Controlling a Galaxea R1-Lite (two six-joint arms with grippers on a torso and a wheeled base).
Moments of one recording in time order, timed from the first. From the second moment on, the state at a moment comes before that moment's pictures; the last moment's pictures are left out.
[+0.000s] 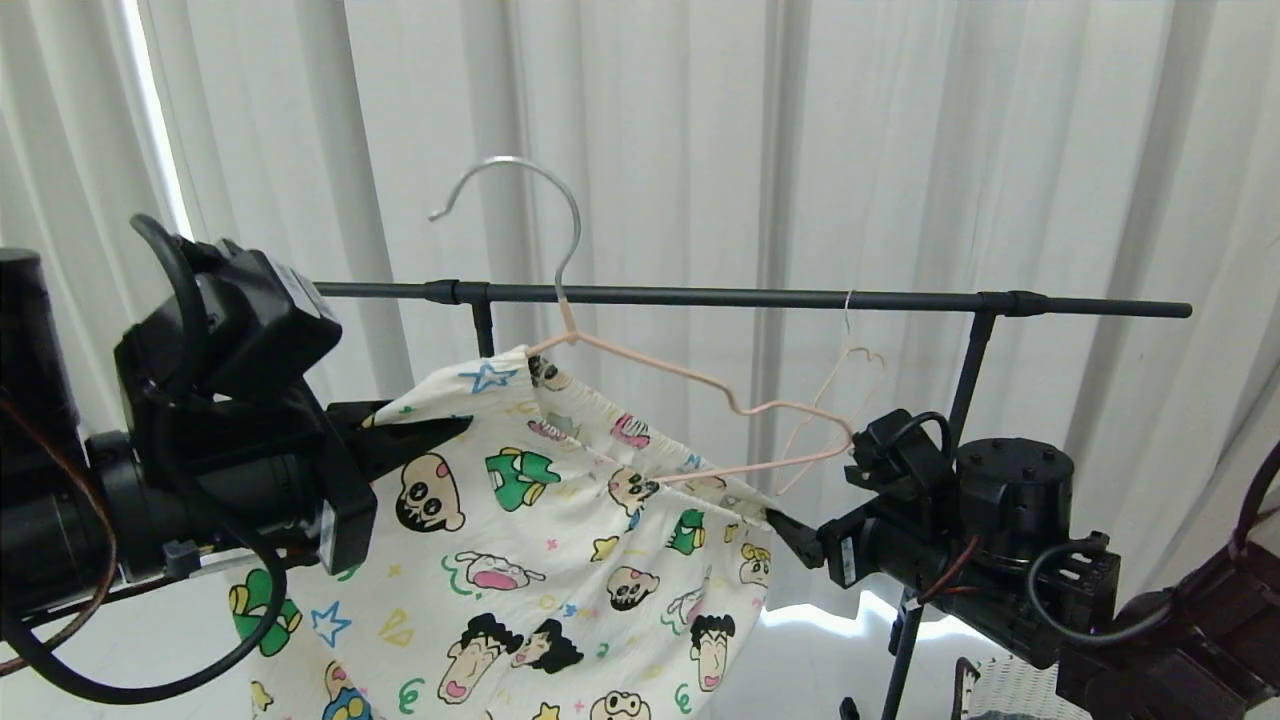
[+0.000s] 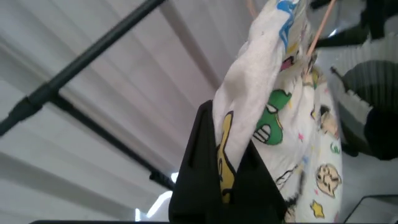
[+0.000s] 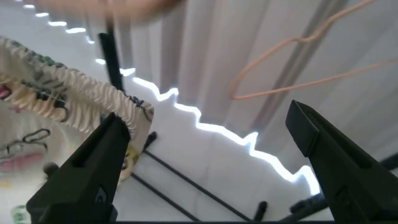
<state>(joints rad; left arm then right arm) -0.37 1.25 -0.71 -0.27 -0.30 0.50 0.66 1.91 -0.54 -1.10 -0.08 0.01</state>
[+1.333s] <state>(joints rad) -0.49 1.34 -0.54 -0.31 0.03 0.30 0.72 1.72 -0.54 -0.92 0.11 -0.18</state>
